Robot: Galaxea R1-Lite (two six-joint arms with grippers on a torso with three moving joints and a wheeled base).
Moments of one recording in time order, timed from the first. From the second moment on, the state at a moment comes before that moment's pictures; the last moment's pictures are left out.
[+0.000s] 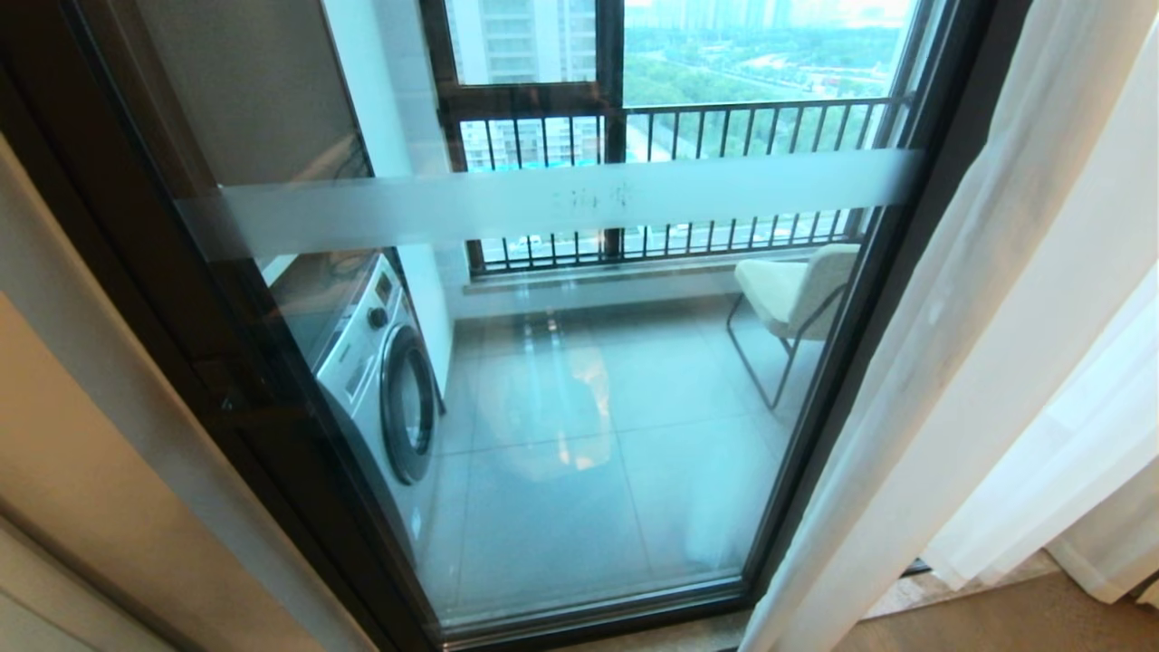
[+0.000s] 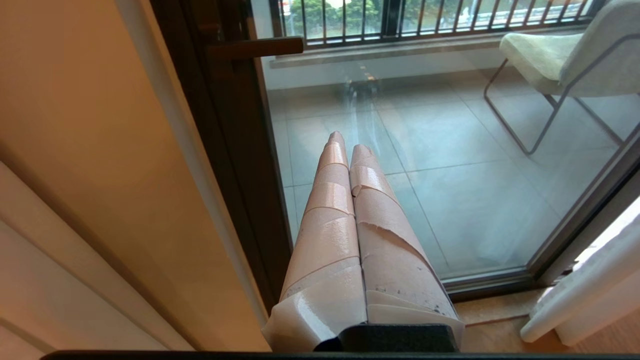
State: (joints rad) left arm 0.01 0.00 0.00 0.01 -0.01 0.02; right arm 0.00 0.00 0.00 0.00 0.00 -0.06
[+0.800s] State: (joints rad) left arm 0.00 0.00 0.00 0.01 -0.01 0.02; right arm 0.00 0.00 0.00 0.00 0.01 -0.10
